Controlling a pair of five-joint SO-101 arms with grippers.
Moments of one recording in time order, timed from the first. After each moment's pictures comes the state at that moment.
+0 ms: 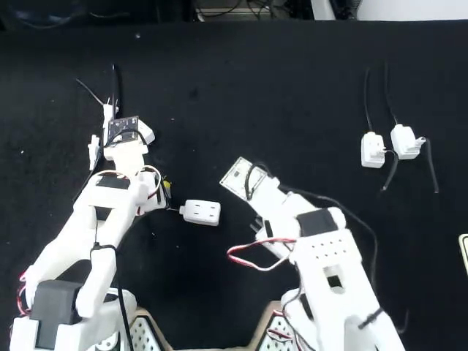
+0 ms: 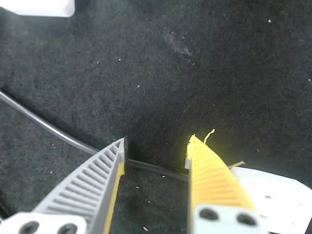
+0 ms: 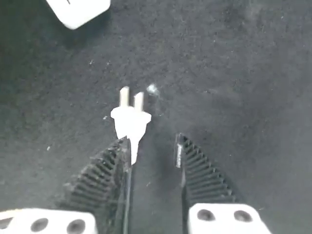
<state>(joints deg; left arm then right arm) 0.6 -17.9 55.3 36.3 12.4 -12.4 -47.5 67.3 63.3 37.9</state>
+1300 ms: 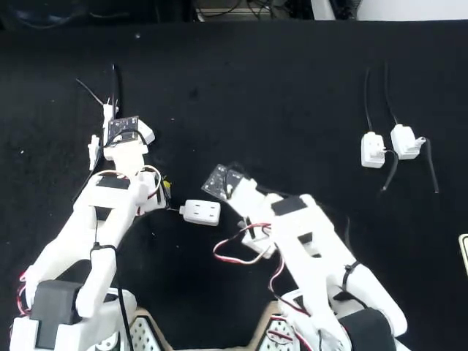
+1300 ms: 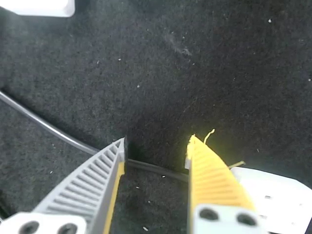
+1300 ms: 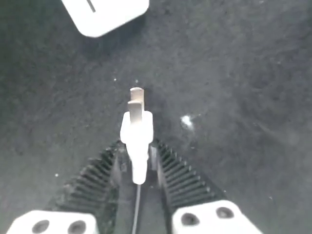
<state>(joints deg) 0.6 -17.9 55.3 36.3 12.4 -18.6 -26.9 66.6 50.3 37.4</state>
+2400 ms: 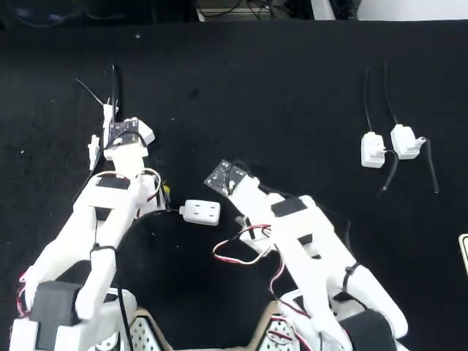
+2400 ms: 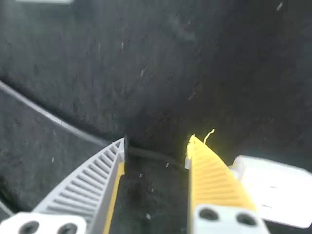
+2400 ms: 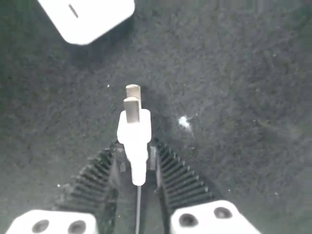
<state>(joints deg) 0.6 -18.6 55.3 39.6 12.4 -20.0 -28.5 66.3 49.3 32.2</state>
